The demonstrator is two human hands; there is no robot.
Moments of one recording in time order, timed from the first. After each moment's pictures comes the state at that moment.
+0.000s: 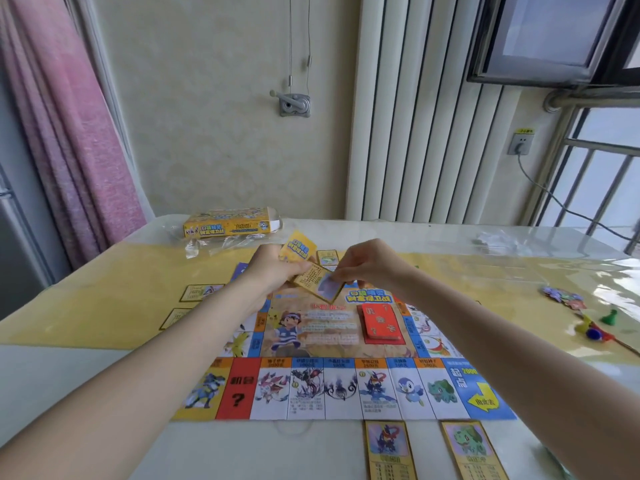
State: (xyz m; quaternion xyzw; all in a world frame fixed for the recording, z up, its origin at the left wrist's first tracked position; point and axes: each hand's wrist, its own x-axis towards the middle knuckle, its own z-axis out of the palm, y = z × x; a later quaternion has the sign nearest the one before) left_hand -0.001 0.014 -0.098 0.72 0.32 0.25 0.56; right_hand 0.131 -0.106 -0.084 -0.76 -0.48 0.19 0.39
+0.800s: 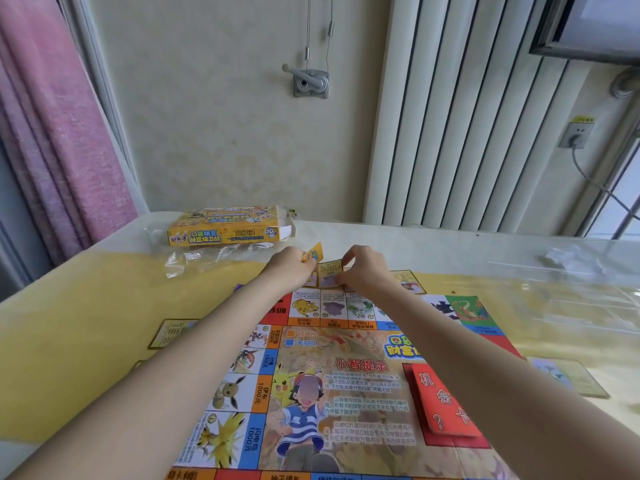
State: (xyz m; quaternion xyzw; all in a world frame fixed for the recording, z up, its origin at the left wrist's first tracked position) left_hand 0.092 0.136 -0.142 0.85 0.35 0.15 0.35; right_hand 0.198 0.044 -0.140 -0.86 -0.37 0.13 0.33
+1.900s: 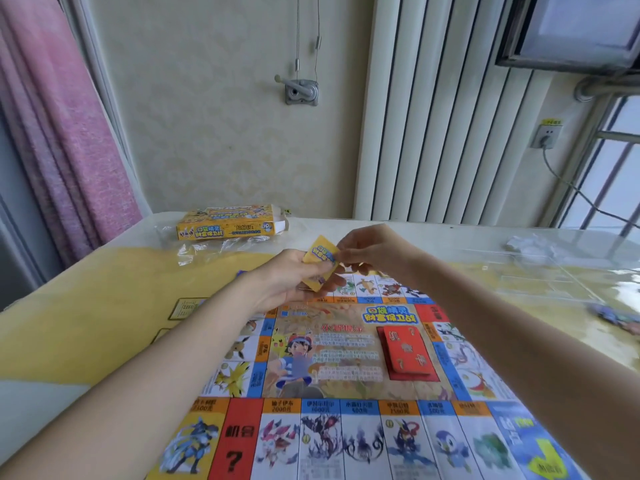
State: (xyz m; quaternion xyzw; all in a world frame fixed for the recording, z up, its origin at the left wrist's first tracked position) left_hand 0.035 0.056 -0.107 0.67 0.22 0.11 0.70; right_hand 0.173 -0.045 -0.085 -0.70 -0.49 0.26 0.44
